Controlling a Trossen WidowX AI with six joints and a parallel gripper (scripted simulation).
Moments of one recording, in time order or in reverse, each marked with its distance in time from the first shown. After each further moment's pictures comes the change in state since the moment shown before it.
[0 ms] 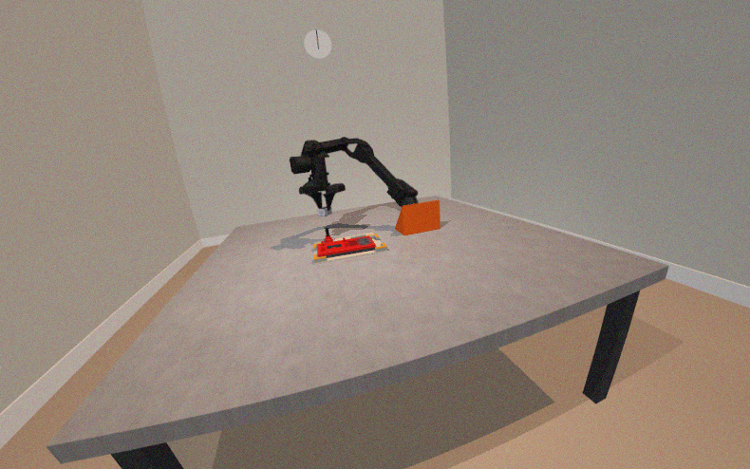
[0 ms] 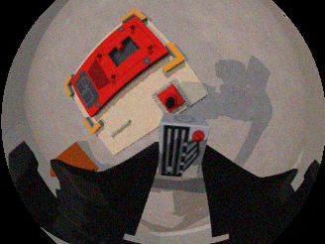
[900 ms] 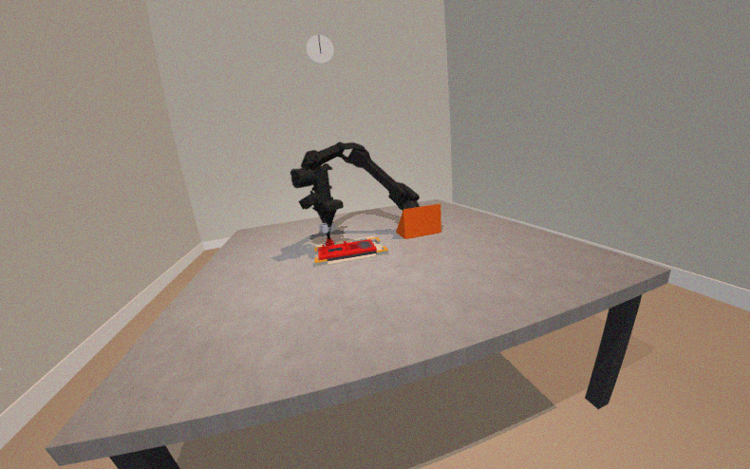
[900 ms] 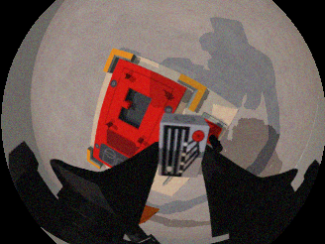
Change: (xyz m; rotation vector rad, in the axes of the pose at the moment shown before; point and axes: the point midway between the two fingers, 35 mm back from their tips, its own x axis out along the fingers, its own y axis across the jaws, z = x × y) arm 0.031 0.049 0.067 0.504 -0.004 0.000
